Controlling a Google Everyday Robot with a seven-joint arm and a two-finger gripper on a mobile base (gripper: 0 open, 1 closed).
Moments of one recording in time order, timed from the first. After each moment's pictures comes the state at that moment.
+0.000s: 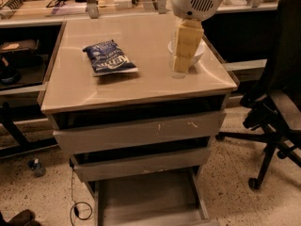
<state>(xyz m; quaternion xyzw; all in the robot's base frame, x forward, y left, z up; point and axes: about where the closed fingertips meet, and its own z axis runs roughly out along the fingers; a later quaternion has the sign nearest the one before) 0.543 -0.057 1.007 -0.70 0.68 -0.05 0.21</state>
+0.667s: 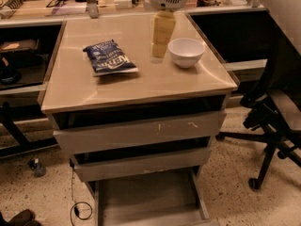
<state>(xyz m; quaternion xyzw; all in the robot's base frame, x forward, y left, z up) 0.609 -0.016 0.999 -0.72 0.66 -0.04 0.22</state>
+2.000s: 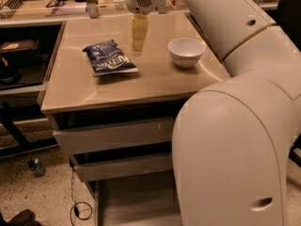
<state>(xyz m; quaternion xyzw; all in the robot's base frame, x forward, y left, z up) 0.707 0.042 0.952 -0.75 0.63 -0.01 0.21</state>
